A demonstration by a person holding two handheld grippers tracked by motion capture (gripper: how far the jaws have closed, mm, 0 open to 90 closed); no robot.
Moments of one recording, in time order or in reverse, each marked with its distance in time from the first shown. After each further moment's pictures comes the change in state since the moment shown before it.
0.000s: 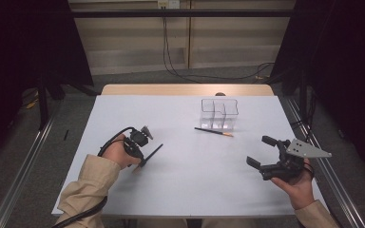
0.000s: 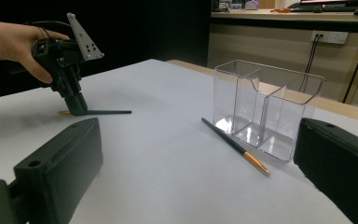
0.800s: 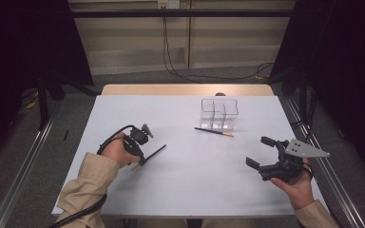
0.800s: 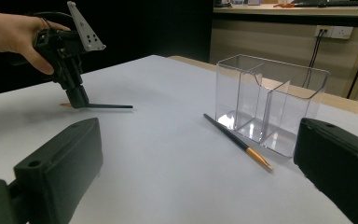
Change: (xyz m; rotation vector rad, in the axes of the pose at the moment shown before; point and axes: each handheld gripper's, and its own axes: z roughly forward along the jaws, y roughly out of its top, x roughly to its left) left arm 0.001 0.004 -0.009 -0.007 -0.043 0.018; right arm 0.000 -0.002 0.002 0.017 0.009 0.003
